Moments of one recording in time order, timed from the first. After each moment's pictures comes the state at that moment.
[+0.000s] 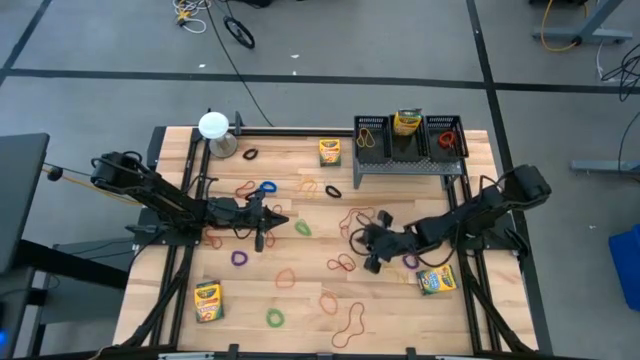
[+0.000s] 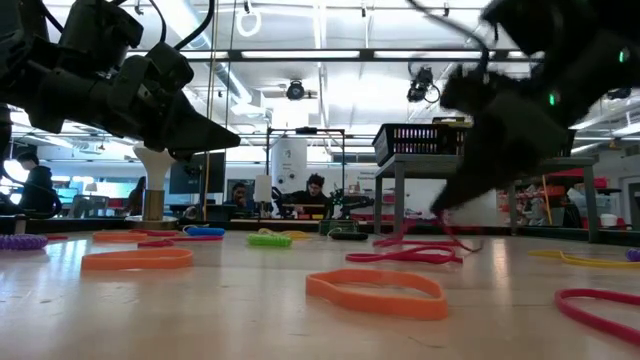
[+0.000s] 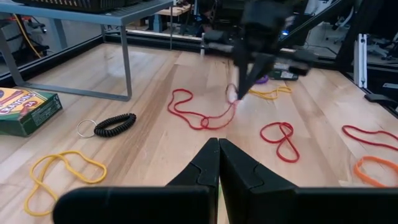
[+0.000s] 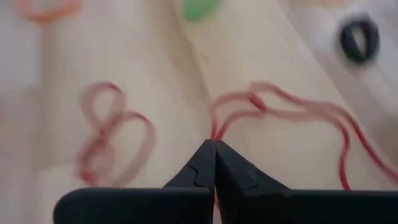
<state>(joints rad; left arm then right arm) -0.14 1.36 0.14 1.04 -0.25 -0.11 0.34 1.55 0.59 0.11 0.43 0.46</state>
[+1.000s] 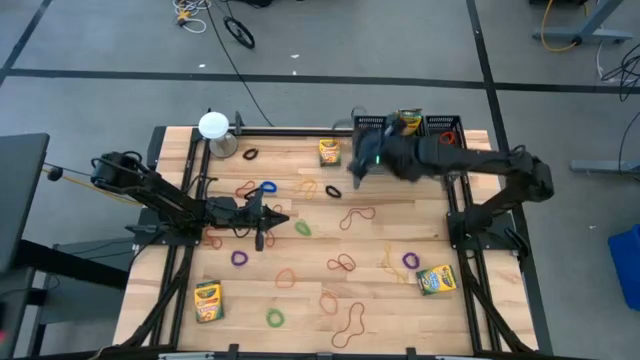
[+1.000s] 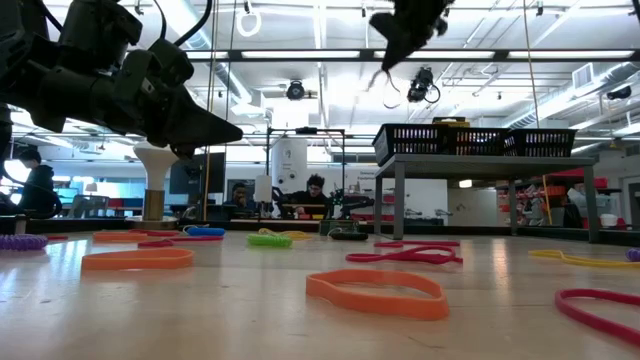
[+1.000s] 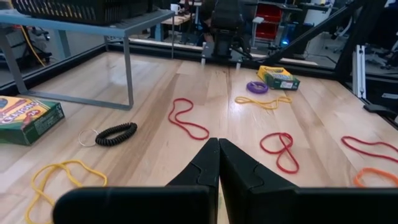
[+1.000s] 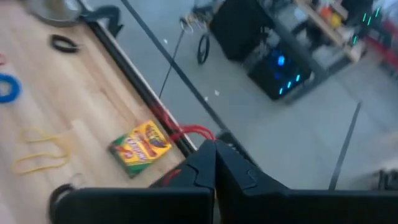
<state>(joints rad) -0.14 1.36 0.15 1.08 -0.26 -0.11 -0.13 1.49 1.46 -0.72 0.77 0.03</state>
